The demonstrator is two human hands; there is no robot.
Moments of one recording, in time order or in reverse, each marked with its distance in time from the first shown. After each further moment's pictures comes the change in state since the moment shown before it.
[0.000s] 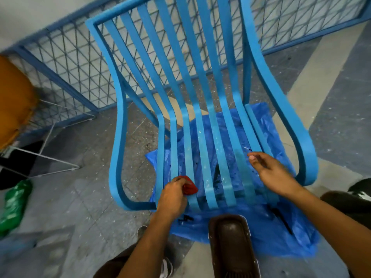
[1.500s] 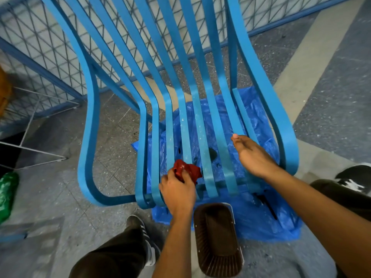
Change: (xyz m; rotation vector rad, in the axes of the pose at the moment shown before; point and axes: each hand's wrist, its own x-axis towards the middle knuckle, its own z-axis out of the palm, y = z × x) left_hand -0.011 0.097 0.072 -0.001 0.505 -0.452; right_hand 0.006 -0.029 -0.021 -0.090 -0.114 0.160
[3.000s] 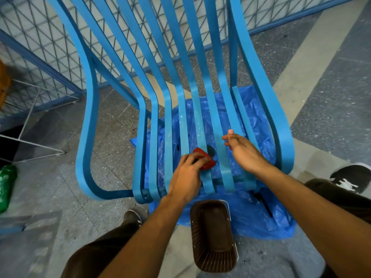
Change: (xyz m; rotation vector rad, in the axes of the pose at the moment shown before) left_hand 0.020 0.010 0.002 0.261 -0.322 0.887; right_hand 0.025 0.019 0.014 0.106 -0.051 -0.022
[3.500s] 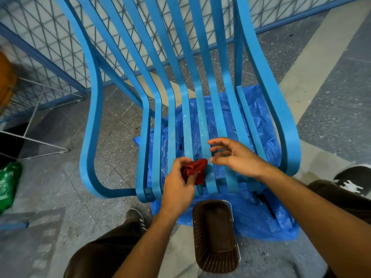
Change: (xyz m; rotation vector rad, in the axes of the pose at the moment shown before) left_hand -0.034 0.007 -0.026 -0.662 0.142 -0.445; right_hand -0.002 -0.008 0.013 0.072 -0.291 -0.159
